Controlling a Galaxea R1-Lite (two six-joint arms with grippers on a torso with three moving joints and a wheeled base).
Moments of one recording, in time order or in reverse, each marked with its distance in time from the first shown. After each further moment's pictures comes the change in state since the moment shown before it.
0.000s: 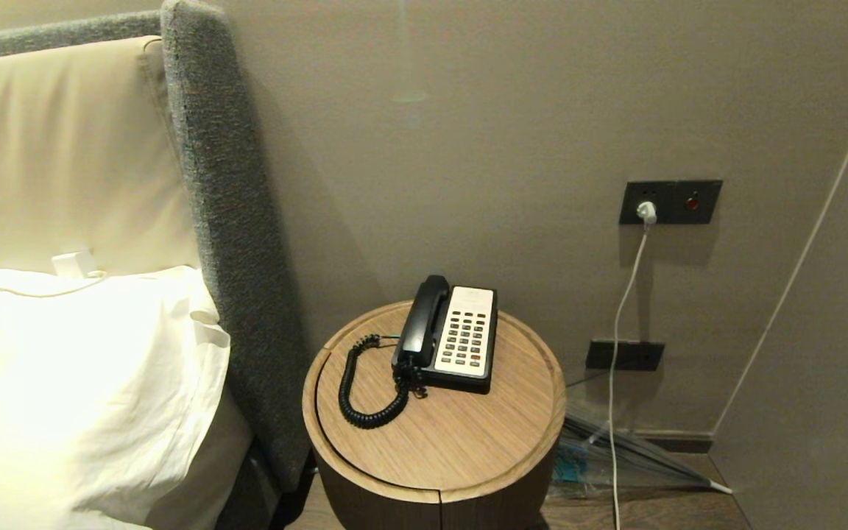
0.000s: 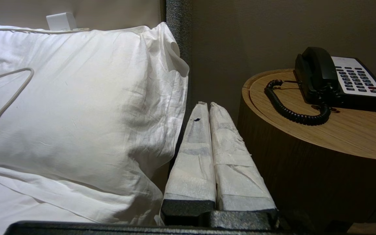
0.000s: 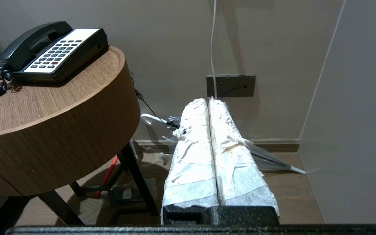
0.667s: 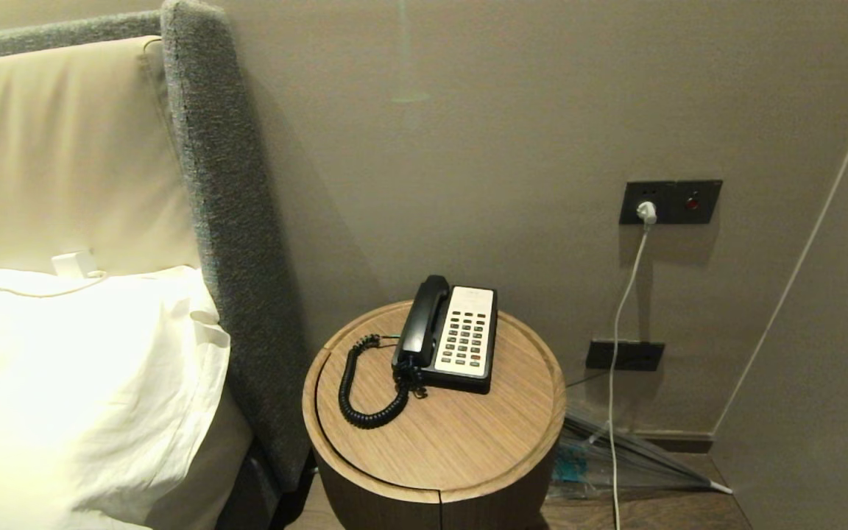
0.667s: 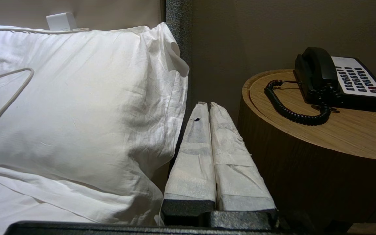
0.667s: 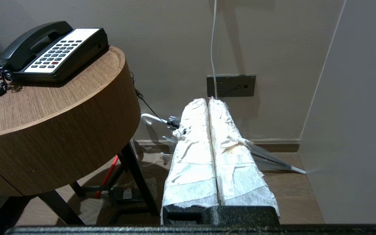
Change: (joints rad) left arm 0.000 0.000 0.000 0.000 0.000 0.000; right arm 0.000 0.000 0.000 0.000 0.001 0.001
